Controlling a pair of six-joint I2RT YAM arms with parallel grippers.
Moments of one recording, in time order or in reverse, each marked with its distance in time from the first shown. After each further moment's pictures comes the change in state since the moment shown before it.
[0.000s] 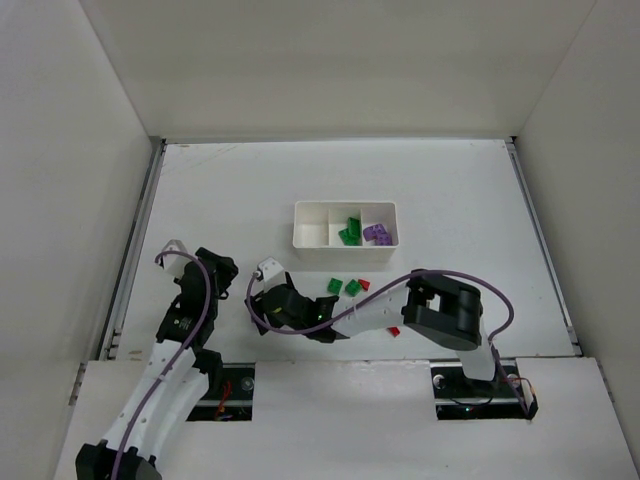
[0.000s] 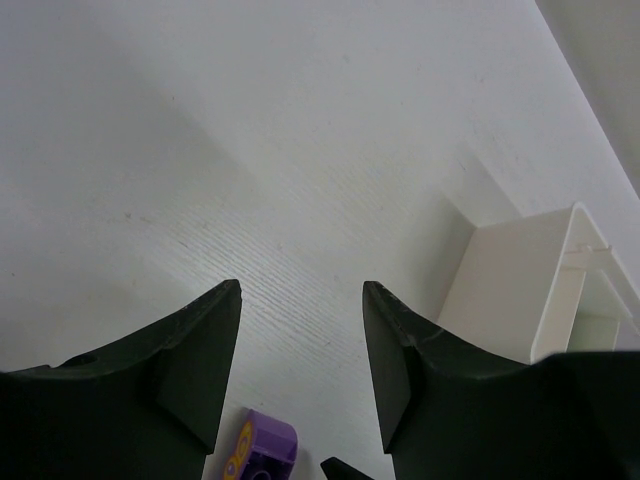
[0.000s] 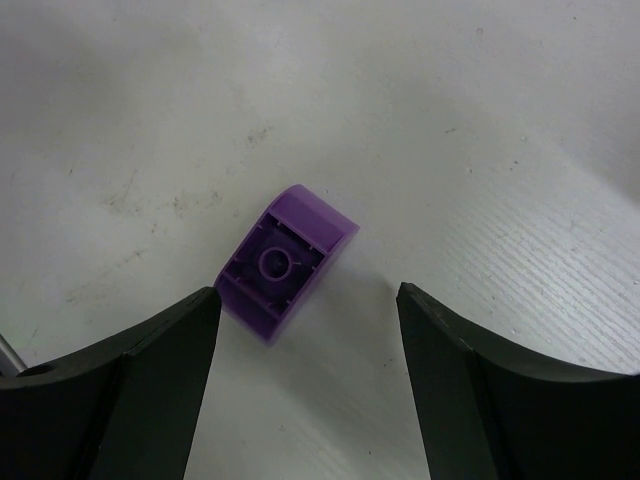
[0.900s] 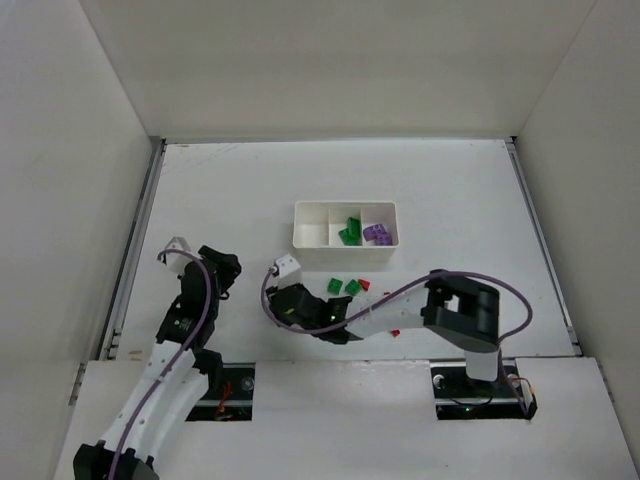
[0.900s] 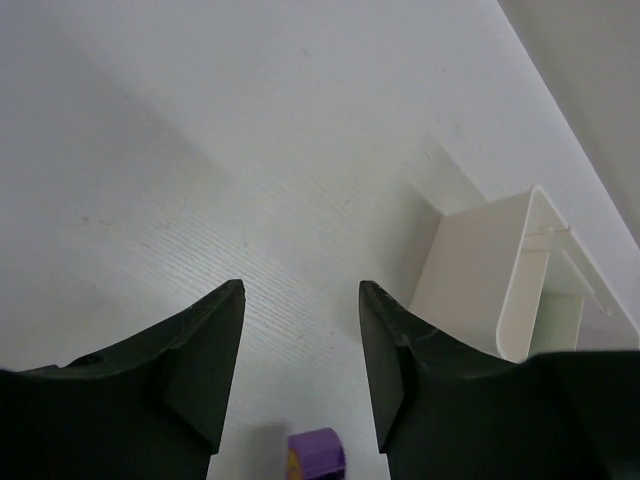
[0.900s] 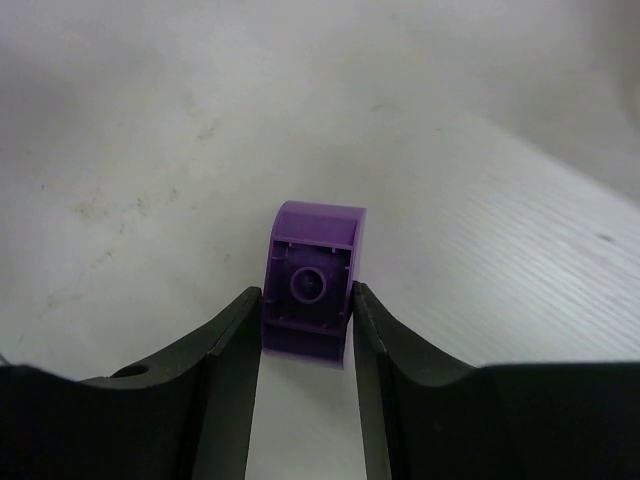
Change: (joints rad) left arm -0.014 -0.016 0.000 0.029 0.032 0.008; right arm -0.002 -0.061 -0.066 -0.013 0.090 0.082
